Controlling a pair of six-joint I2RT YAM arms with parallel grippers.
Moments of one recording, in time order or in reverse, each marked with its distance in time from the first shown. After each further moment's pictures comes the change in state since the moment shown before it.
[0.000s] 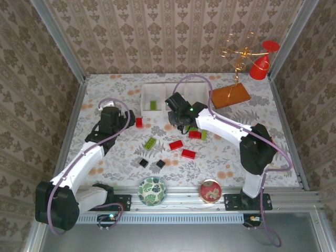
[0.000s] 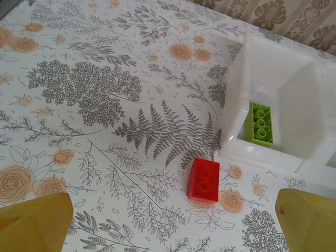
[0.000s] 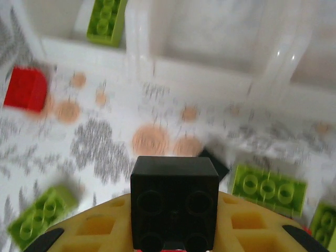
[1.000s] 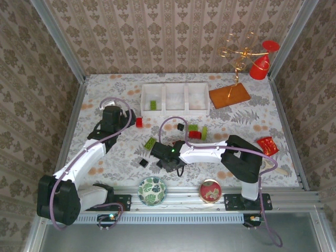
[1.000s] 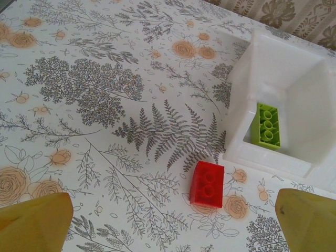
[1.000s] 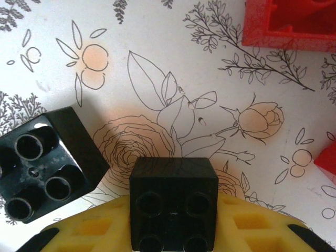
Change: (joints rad) left arm 0.000 0.061 0.002 0.041 -0.011 -0.013; right arm 0.379 0.029 -0.337 -0.032 -0.056 0.217
